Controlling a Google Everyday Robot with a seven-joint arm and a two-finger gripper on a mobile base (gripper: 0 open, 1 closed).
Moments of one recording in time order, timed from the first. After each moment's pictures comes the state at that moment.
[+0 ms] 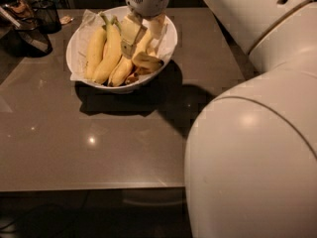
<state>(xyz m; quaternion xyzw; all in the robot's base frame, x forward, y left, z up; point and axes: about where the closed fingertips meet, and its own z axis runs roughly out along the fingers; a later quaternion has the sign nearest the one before) 0.636 0.027 0.949 -0.45 0.89 0.05 0.10</state>
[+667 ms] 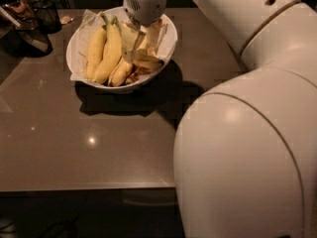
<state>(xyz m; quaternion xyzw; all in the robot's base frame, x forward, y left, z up) 0.637 0.032 0.931 -0.45 0.89 0.06 0.08</state>
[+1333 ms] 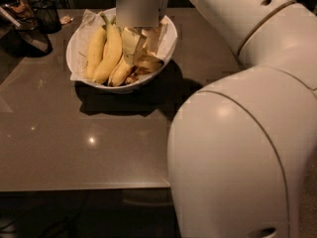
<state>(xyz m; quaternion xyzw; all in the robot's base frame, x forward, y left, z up) 0.637 0.031 0.921 -0.46 0.89 0.06 0.06</state>
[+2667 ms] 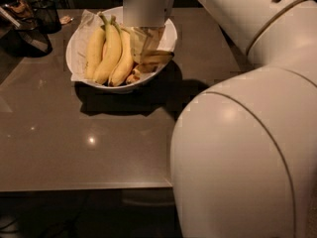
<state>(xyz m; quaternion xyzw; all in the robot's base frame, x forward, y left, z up) 0.642 0.021 0.923 -0.46 0.88 0.06 0.08</state>
